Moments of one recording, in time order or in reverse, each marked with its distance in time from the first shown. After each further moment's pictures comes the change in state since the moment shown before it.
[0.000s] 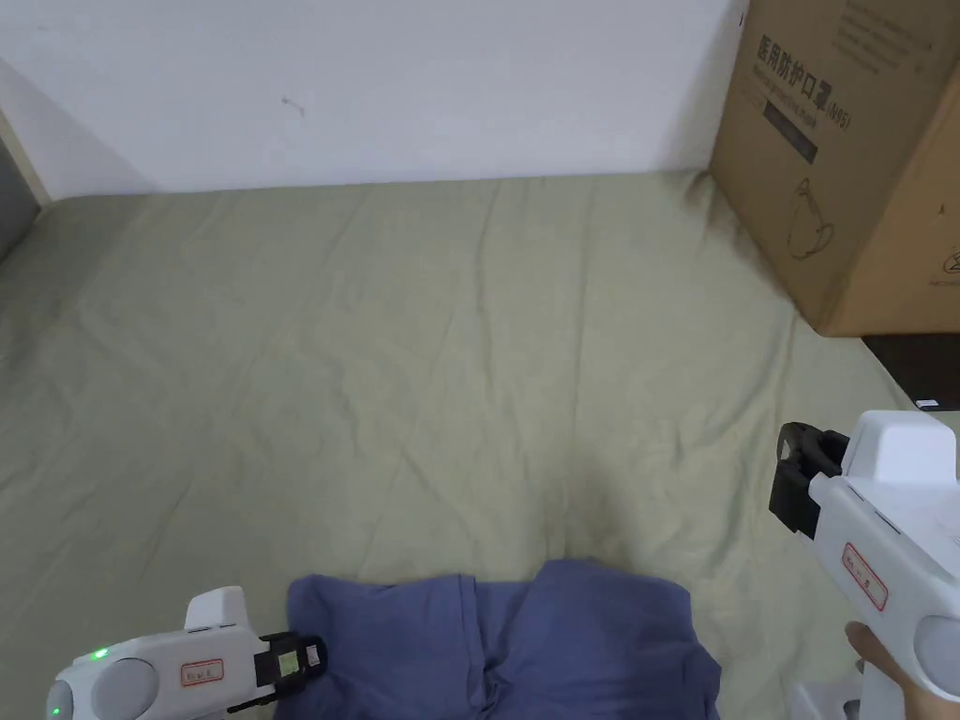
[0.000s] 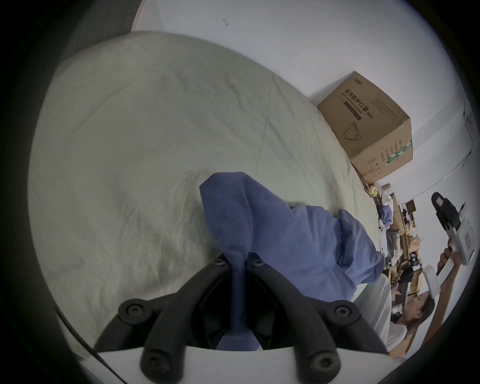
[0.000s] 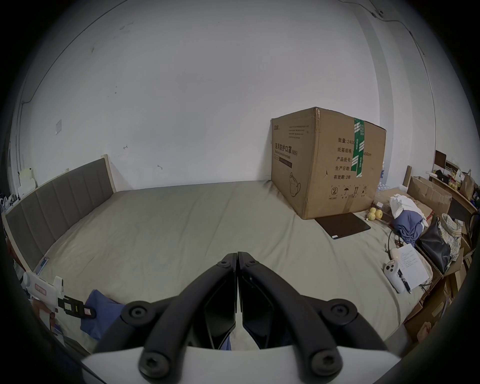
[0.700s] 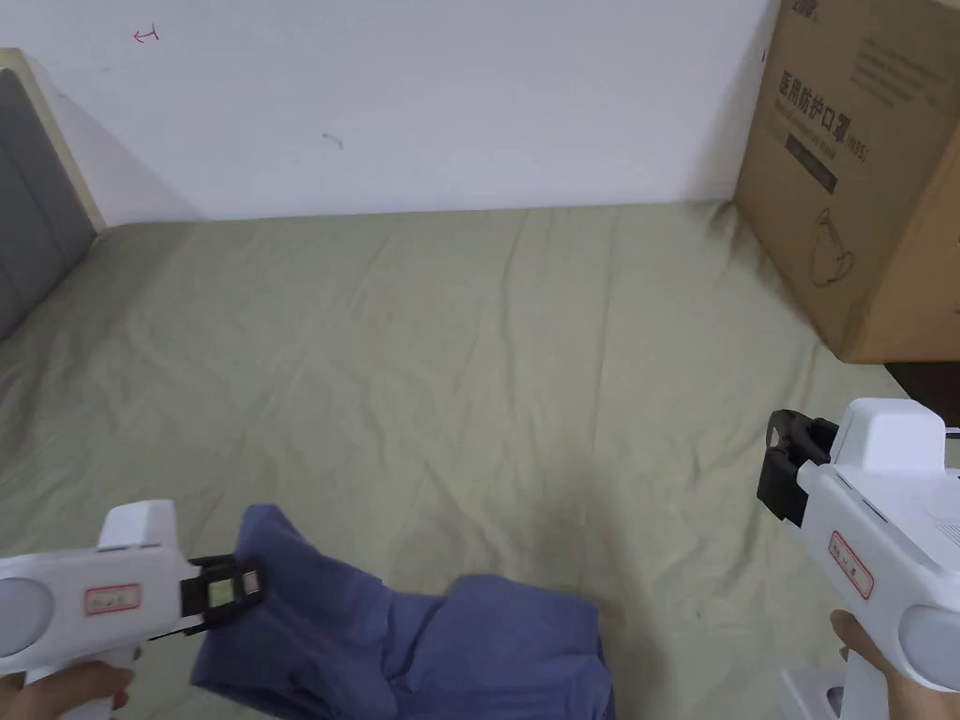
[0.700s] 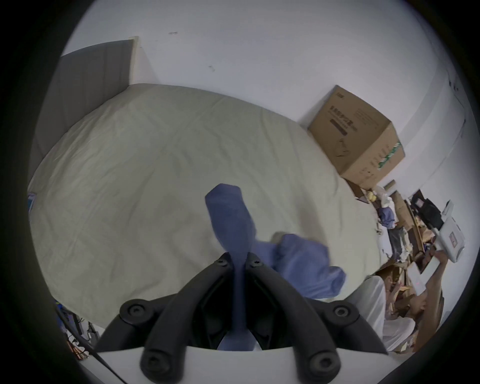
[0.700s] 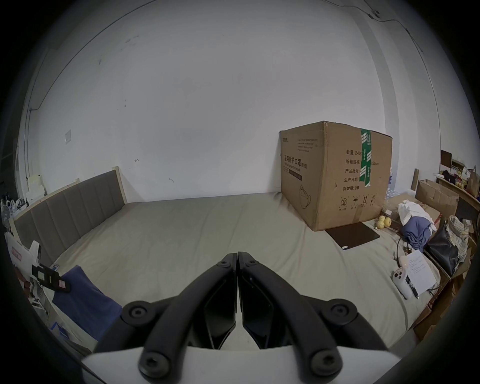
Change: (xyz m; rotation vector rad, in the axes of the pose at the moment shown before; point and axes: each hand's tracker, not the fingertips) left arm 0.063 0.044 0.130 0.126 0.064 -0.136; right arm -0.015 0.018 0.017 0.071 0.063 -0.015
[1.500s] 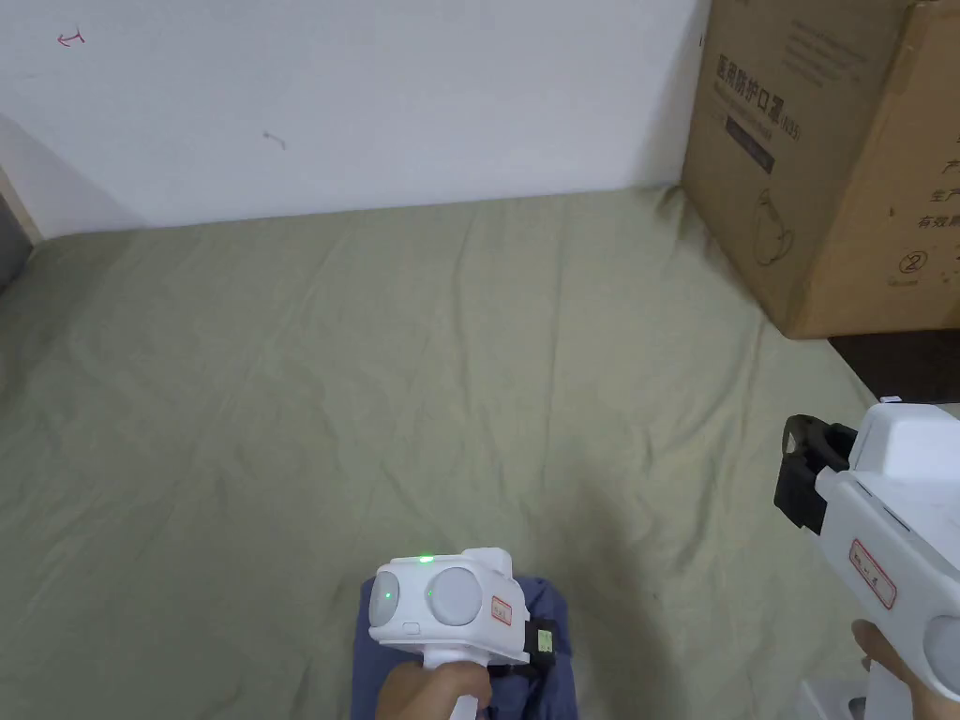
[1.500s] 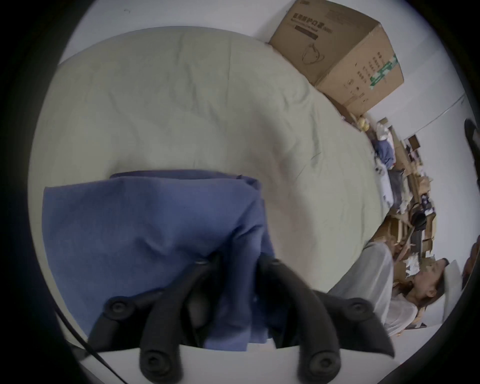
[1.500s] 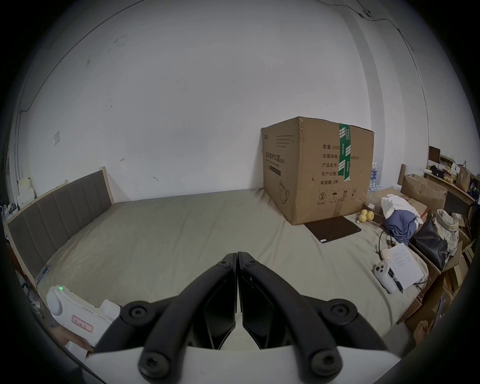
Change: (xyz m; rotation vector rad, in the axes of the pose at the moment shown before) left arm 0.182 -0.072 -0.211 -0.379 -0.070 -0.122; right arm 0.040 -0.011 0.026 -0.016 -0.078 -0.020
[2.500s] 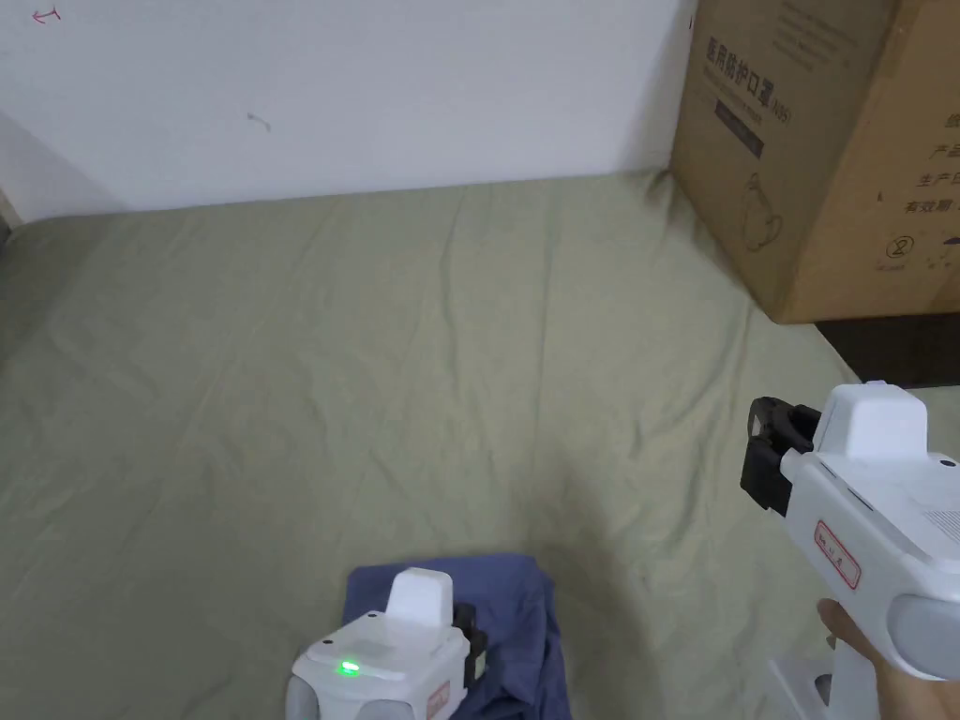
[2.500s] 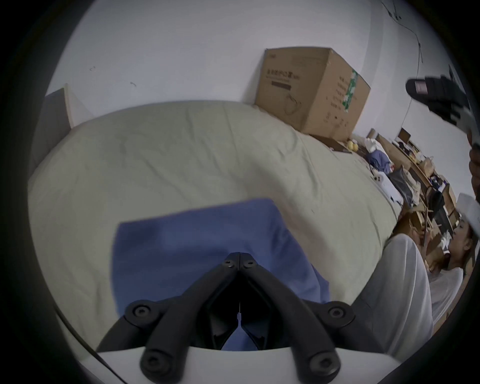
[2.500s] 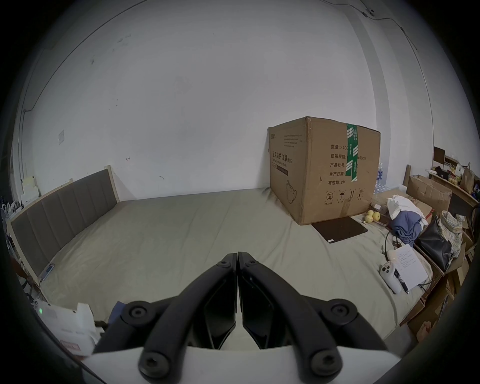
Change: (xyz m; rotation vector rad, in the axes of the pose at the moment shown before) left arm -0.020 -0.073 0.043 0.395 0.096 -0.216; right arm -0.009 0.001 -0.005 -0.005 0.035 0.008
